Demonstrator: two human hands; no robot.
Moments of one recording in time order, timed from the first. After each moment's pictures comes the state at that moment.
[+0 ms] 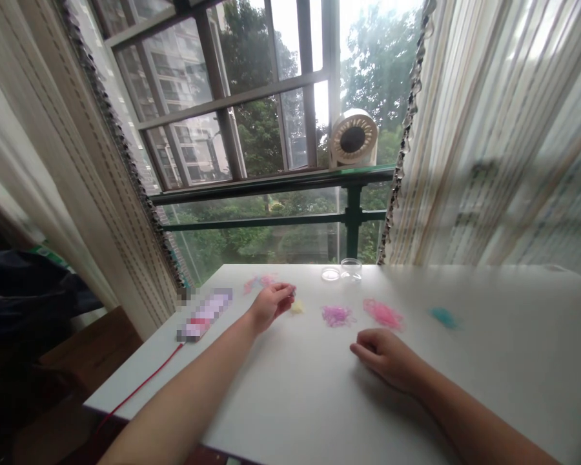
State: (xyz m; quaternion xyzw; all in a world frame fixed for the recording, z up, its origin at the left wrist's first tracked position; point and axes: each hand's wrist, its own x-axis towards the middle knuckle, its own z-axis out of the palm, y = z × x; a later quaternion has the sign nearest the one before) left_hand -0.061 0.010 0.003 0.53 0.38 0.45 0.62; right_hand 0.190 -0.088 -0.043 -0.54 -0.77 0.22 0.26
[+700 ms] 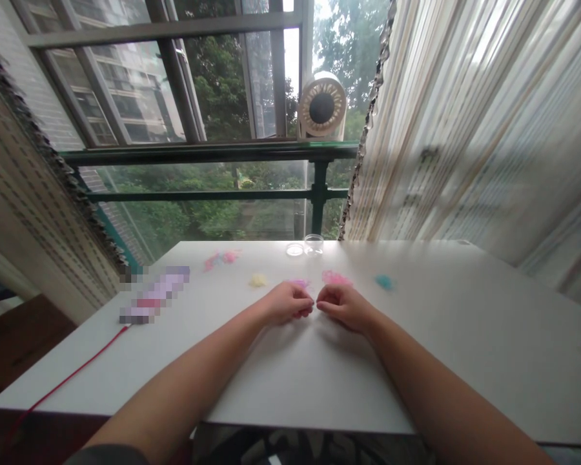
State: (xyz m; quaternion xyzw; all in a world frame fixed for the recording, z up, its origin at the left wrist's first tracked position) left_hand 0.034 -0.030 -0.020 0.72 0.38 0.20 0.55; right_hand 0.213 -0.081 -0.033 -0.49 -0.70 0.36 0.38
